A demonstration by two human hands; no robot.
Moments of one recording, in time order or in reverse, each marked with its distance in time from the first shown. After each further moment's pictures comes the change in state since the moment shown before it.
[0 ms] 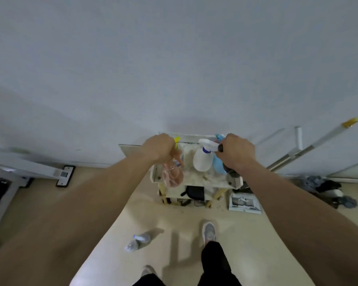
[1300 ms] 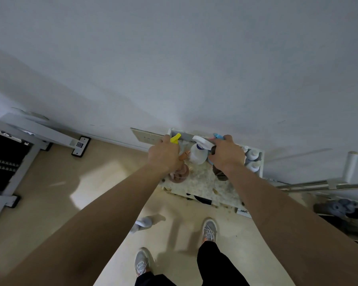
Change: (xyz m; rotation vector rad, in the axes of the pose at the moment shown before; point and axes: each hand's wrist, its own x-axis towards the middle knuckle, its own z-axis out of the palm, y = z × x) left_hand 0.083 -0.020 0.064 -0.147 0.001 -0.387; right_hand 0.131 -0.041 0.089 0.031 -0.227 -0.187
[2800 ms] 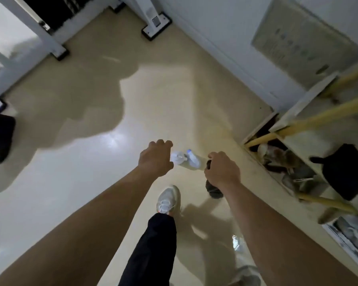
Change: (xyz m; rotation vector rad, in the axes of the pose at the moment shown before) left_hand -0.138 -0.288 0.557 -0.390 -0.189 -0.538; right_hand -0.083 -0.190 0.577 -0.127 -0.438 -0.400
